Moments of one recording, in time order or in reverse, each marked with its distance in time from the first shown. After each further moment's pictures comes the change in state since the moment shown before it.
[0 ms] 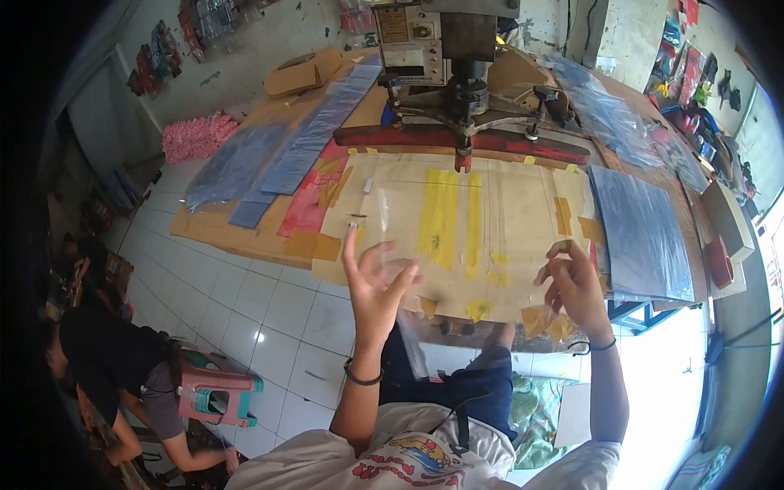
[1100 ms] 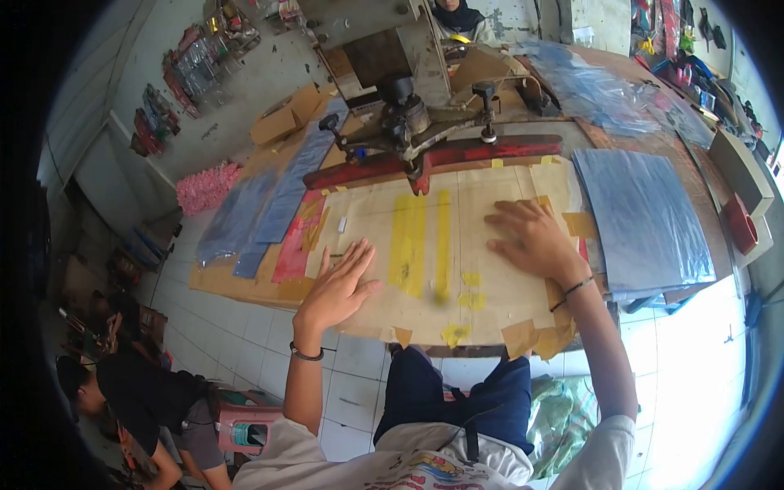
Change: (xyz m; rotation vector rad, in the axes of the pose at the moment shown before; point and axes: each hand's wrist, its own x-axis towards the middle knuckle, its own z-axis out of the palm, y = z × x) left_hand 0.092 0.022 -0.042 1.670 -0.785 0.154; right_hand 0.105 0.031 -0.024 -0.837 0.068 -0.651
